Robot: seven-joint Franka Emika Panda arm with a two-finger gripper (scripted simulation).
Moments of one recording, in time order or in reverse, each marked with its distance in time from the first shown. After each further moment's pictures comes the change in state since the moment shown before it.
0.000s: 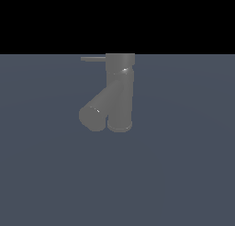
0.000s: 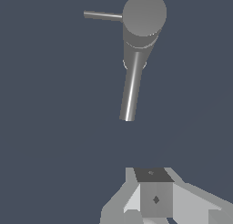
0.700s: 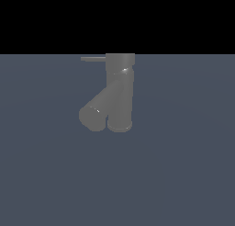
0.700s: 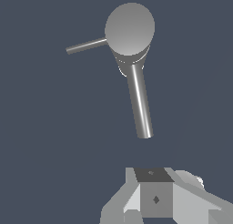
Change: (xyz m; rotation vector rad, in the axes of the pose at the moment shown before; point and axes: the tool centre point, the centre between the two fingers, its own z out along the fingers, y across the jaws) arm 0.072 -0.015 0.019 0.078 -0.047 0.337
